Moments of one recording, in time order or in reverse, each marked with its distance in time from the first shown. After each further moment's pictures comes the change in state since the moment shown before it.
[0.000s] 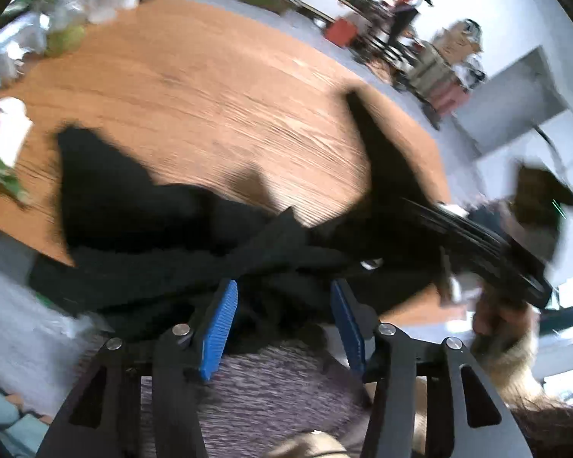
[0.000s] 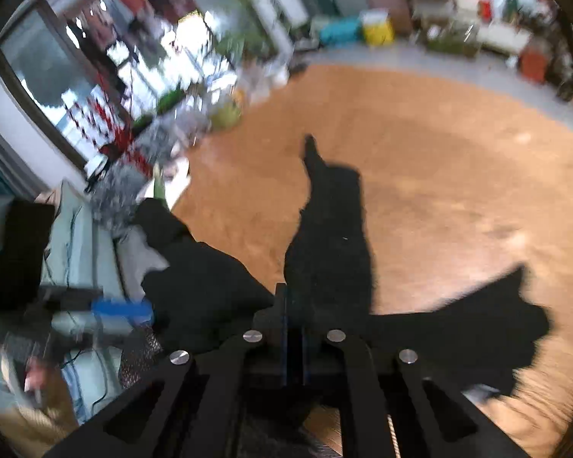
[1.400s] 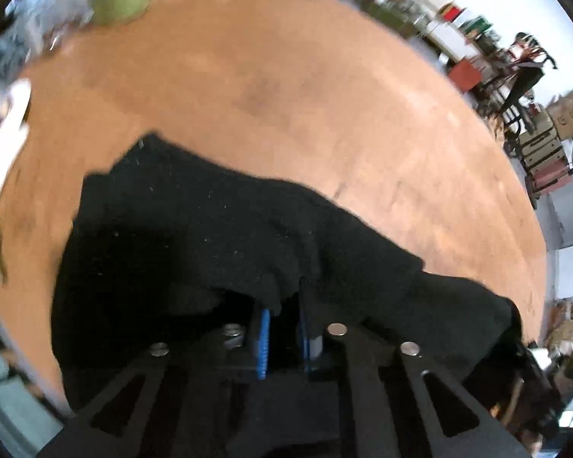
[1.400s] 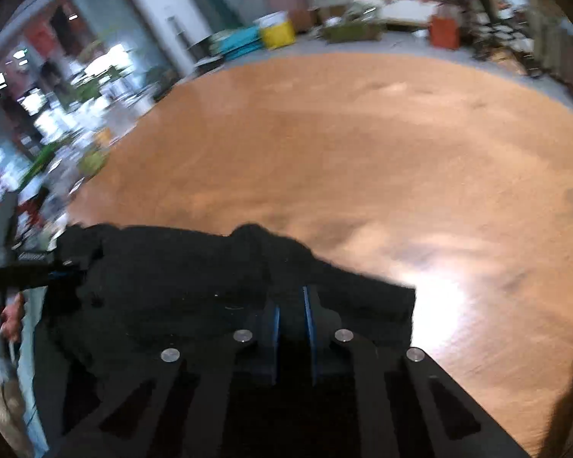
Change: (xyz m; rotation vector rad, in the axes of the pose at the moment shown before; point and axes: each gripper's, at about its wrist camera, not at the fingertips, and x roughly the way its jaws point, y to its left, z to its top) left arm 0.151 0.036 0.136 -0.264 -0.093 0.300; right arm 0.053 -0.182 0.021 0.235 -0.023 -0.264
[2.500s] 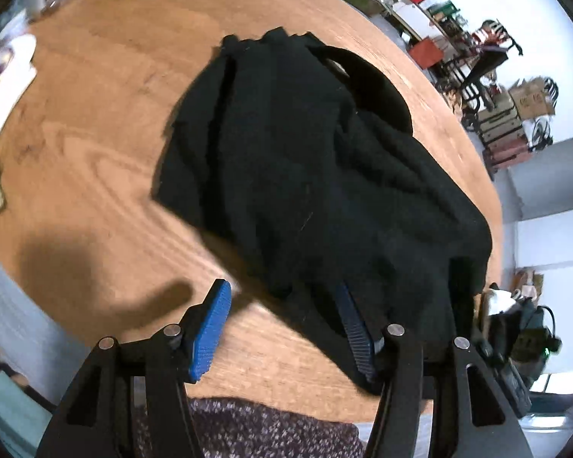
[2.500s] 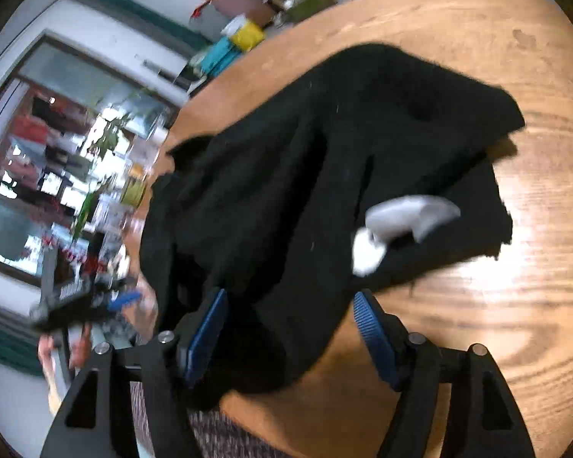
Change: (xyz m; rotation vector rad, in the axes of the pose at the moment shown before) left arm -0.065 0.055 -0.095 -0.008 0.143 -0.198; right arm -0.059 -0.025 -0.098 0.351 0.085 0.243
